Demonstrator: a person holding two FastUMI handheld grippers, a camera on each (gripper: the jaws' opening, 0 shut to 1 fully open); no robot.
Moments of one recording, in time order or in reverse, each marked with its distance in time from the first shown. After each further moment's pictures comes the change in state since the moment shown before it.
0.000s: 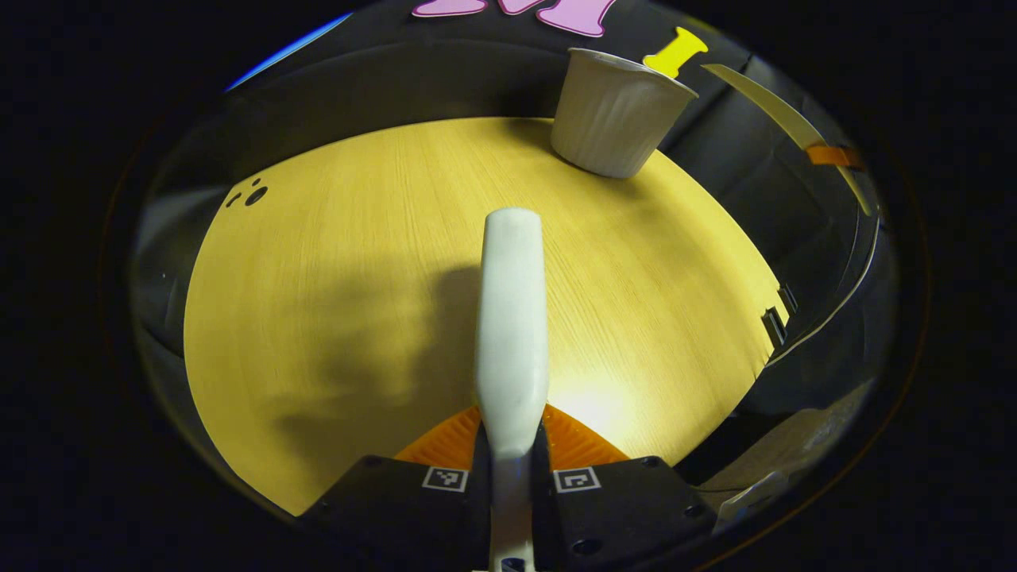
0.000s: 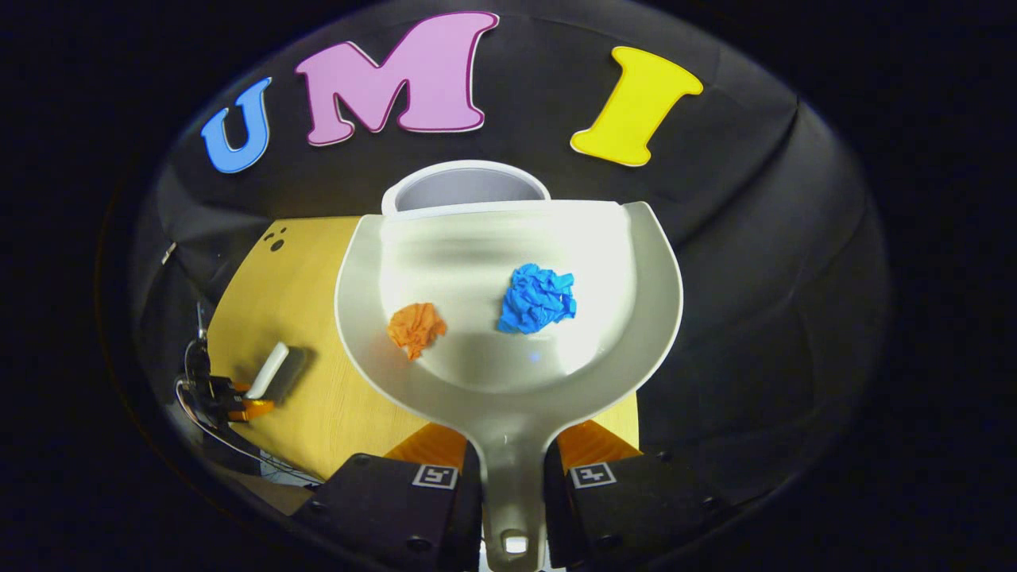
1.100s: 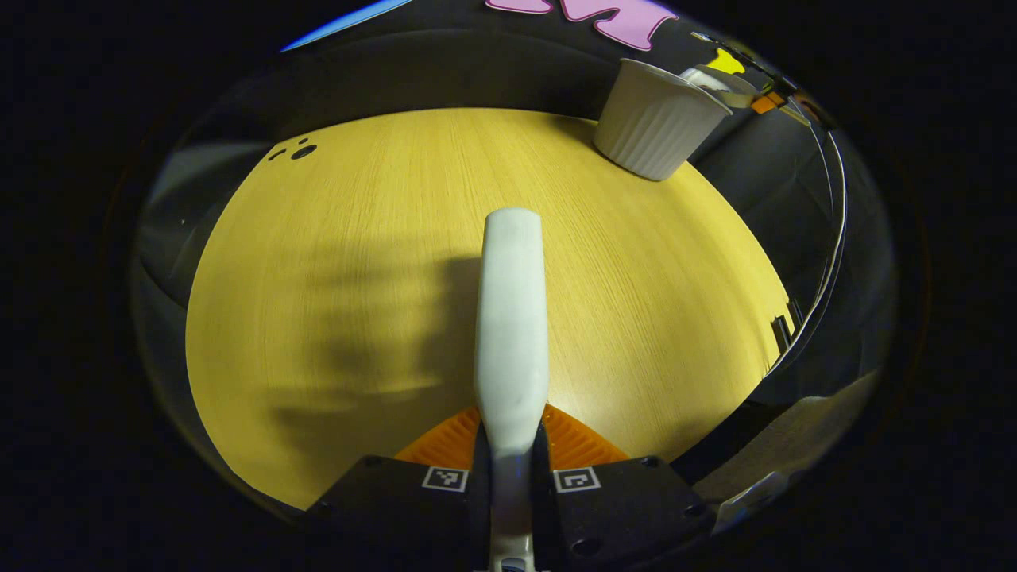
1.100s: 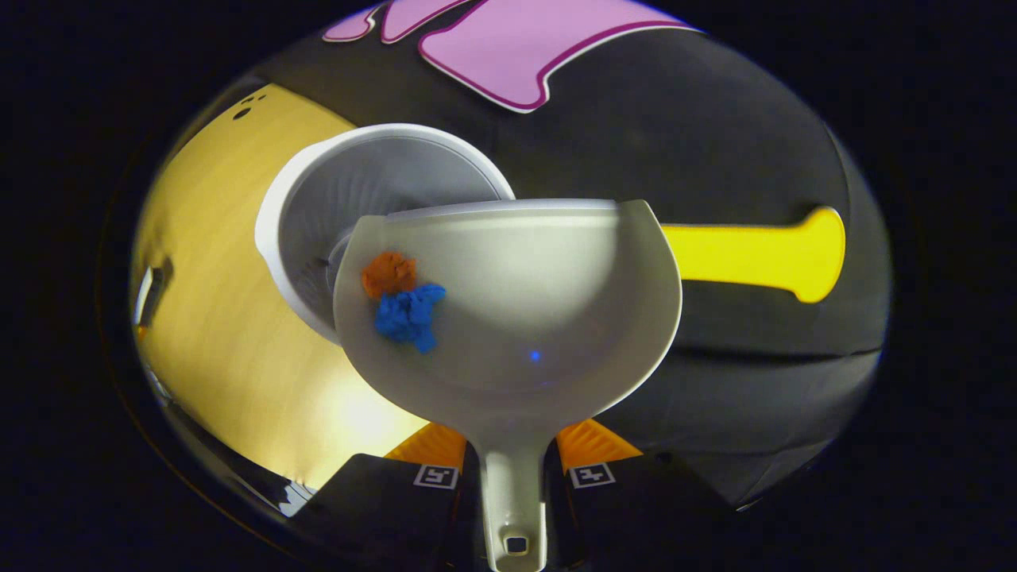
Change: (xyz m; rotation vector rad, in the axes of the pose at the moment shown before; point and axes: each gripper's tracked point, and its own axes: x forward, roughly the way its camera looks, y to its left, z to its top) left arm -0.010 0.033 -0.043 -0.124 -0.011 0.032; right arm 0.083 -0.041 0.145 -0.683 0.305 -0.303
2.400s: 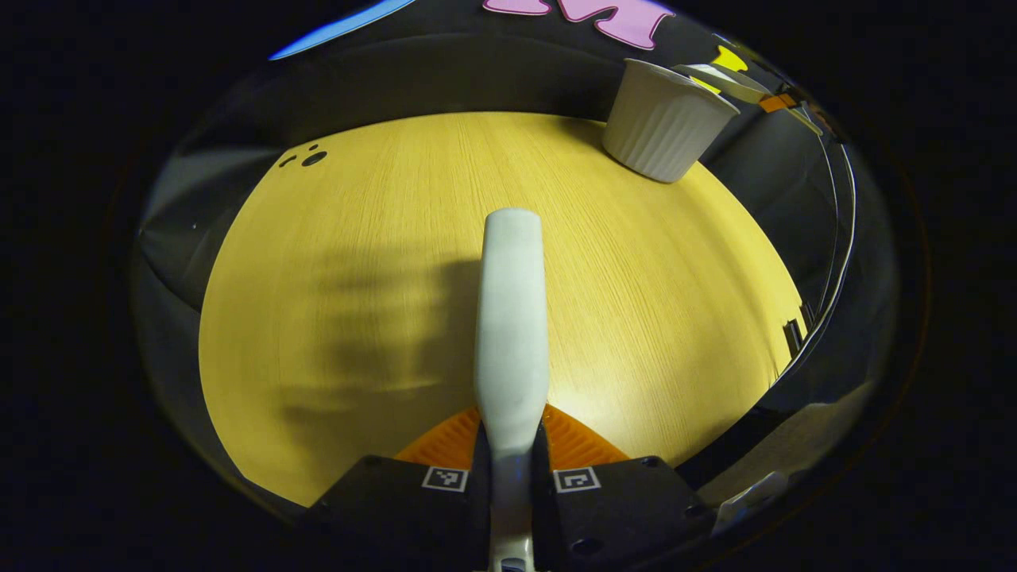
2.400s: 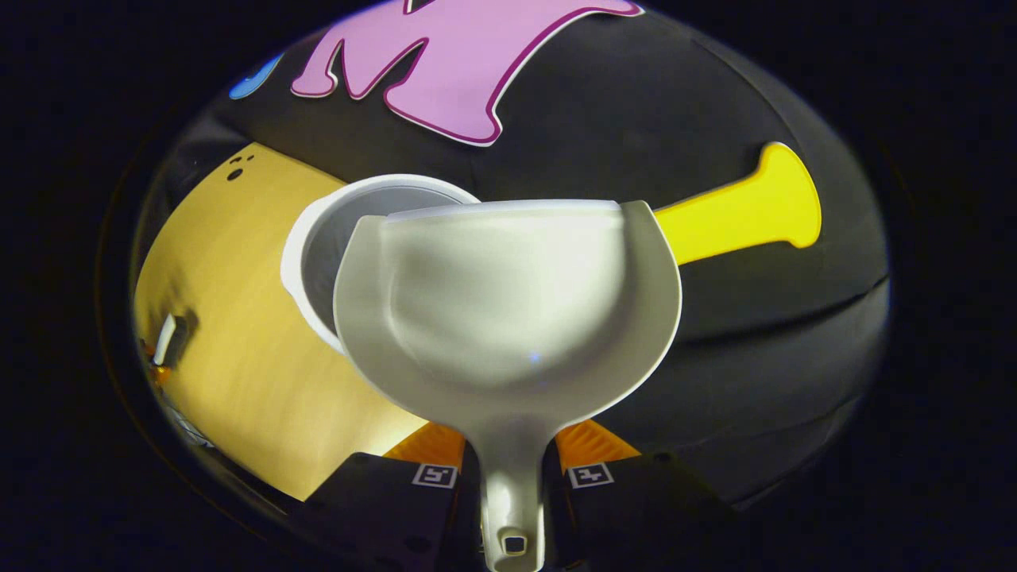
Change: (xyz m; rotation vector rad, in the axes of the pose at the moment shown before) left arm -0.004 -0.004 0.008 0.018 0.000 0.072; right arm -0.001 0.008 -0.011 0.327 -0.264 0.104
